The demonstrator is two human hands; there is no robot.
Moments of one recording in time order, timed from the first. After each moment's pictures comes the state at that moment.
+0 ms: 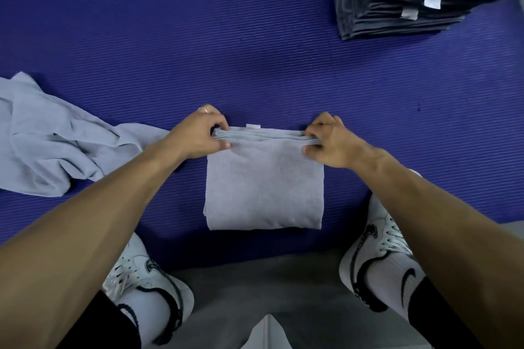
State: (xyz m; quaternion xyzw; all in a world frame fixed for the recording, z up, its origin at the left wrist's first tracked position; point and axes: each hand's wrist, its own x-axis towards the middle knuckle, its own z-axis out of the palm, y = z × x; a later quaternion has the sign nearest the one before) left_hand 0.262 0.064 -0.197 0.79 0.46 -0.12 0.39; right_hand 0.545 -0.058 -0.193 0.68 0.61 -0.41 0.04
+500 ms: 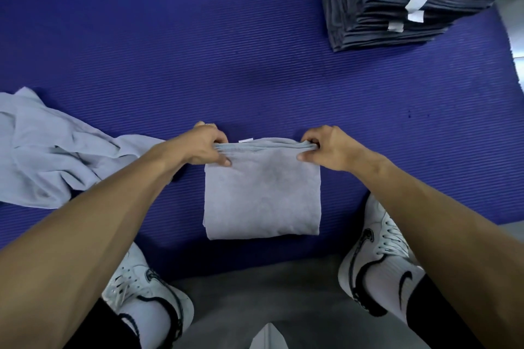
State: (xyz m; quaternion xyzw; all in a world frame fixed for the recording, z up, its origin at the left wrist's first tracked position) left_hand 0.275 0.072 -0.195 0.78 0.42 -0.26 0.38; right_hand 0.544 -0.054 -0.177 0.70 0.53 -0.47 -0.02
